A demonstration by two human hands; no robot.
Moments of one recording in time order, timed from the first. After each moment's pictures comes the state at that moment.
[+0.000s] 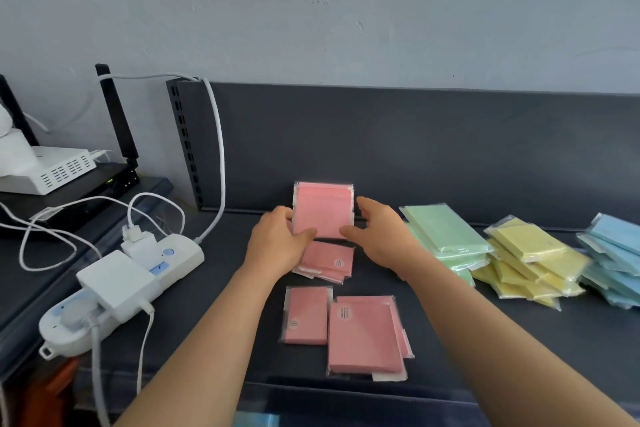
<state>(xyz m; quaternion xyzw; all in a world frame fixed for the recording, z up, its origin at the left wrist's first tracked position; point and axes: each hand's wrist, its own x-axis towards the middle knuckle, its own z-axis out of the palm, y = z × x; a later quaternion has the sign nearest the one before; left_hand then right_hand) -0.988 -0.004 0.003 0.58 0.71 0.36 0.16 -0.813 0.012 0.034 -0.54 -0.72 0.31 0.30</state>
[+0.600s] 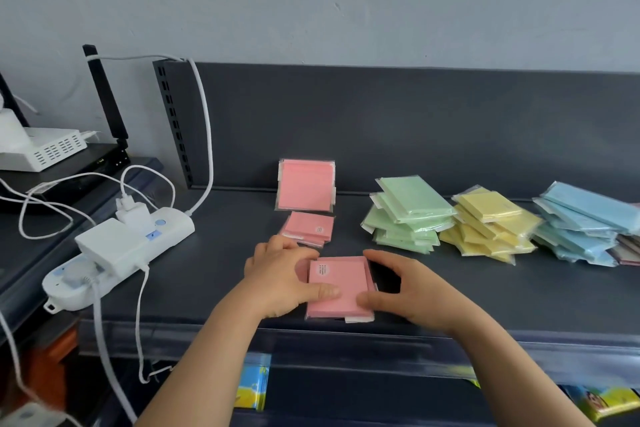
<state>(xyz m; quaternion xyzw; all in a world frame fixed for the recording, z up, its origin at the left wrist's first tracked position) -0.951 -0.099 -0.006 0.68 0.69 0.12 0.22 -0.729 -0.079 -0.018 -0.51 -0.76 0.35 0.19</state>
